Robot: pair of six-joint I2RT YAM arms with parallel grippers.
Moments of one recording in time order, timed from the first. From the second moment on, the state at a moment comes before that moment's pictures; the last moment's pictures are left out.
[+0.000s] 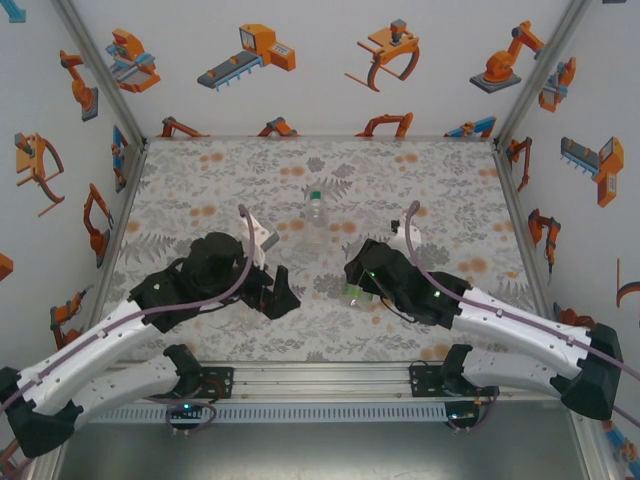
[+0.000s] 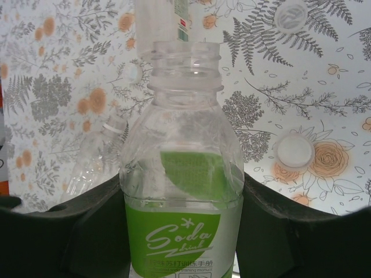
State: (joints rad) left arm -0.94 0.84 0.84 -0.58 0.17 -0.35; right arm 1.03 1.01 0.80 -0.50 0.49 1.06
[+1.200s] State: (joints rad) left arm -1.20 1.21 0.94 -0.09 -0.02 -0.47; right arm 1.04 0.88 0.75 -0.28 0.46 1.04
